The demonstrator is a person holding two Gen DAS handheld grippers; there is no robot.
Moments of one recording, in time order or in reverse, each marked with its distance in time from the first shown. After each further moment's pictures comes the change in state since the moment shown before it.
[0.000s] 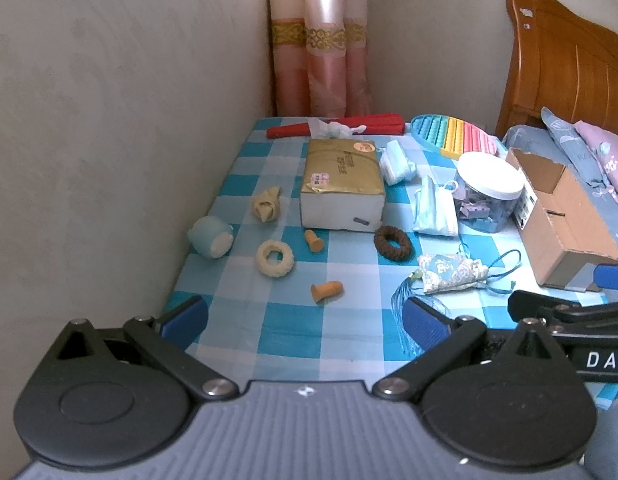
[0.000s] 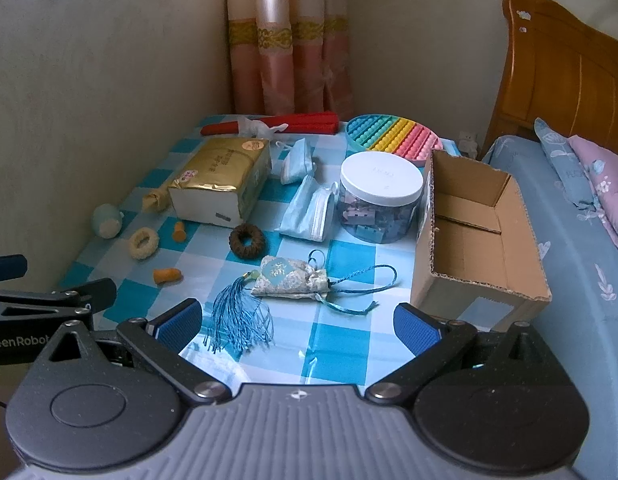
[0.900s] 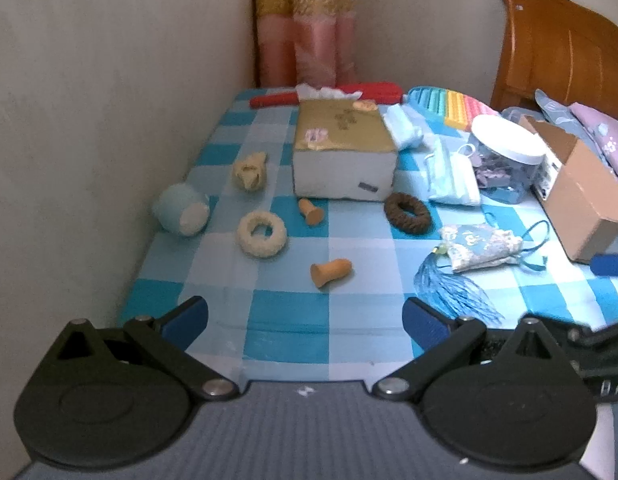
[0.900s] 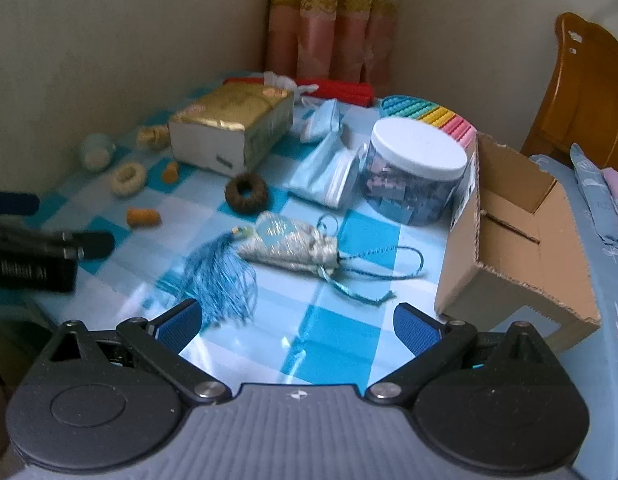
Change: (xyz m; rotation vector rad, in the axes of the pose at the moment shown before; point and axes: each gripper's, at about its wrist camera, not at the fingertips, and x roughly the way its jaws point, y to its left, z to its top) left arm 0.071 0.010 -0.023 0.005 0.032 -0.054; right arm 0.066 -0.004 -0.029 -0.178 0.037 0.034
